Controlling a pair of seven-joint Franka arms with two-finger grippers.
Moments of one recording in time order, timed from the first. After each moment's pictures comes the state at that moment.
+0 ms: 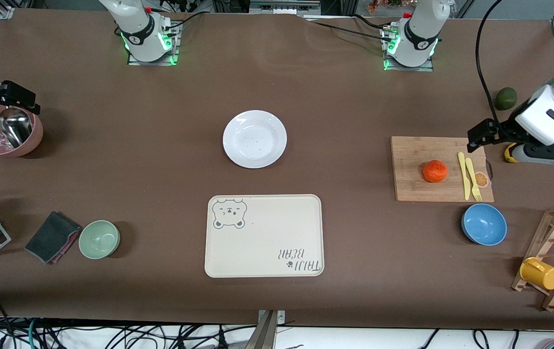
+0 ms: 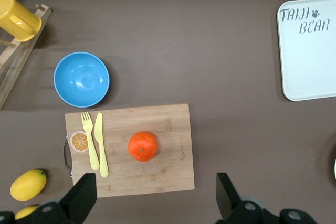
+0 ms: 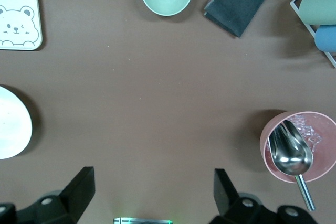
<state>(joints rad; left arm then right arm) -0.03 0.08 -0.04 -1.61 -0.02 1.72 0.00 -0.32 0.01 0.25 -1.60 -0.02 1.53 -0.11</state>
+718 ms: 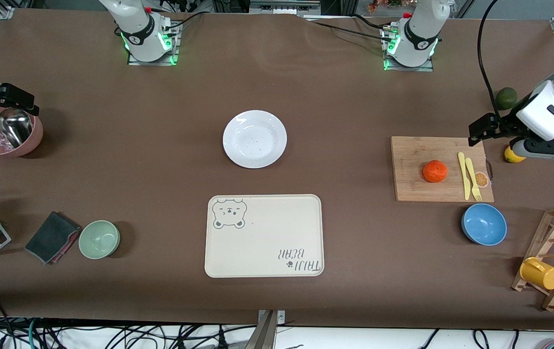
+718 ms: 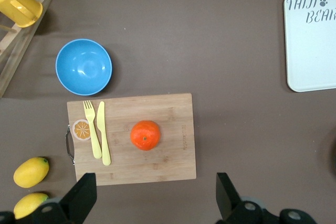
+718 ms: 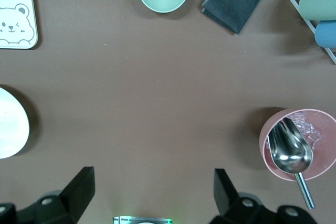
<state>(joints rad) -0.04 0.07 -0.02 -1.61 -0.02 1.67 0.00 -0.32 0.02 0.25 -1.60 -0.02 1.52 -0.11</state>
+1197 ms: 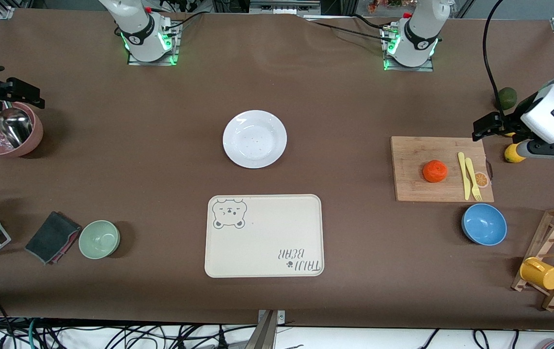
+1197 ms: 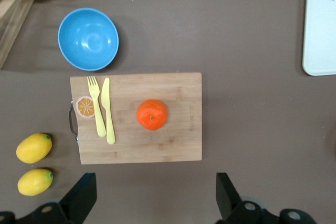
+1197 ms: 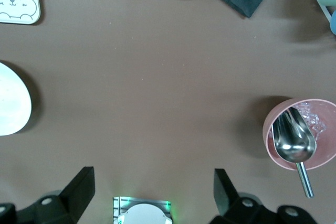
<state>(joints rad) 0.00 0.09 -0.01 -1.63 -0.02 1.61 0.01 -0.32 0.01 0.26 -1.60 -0.02 1.44 -0.14</state>
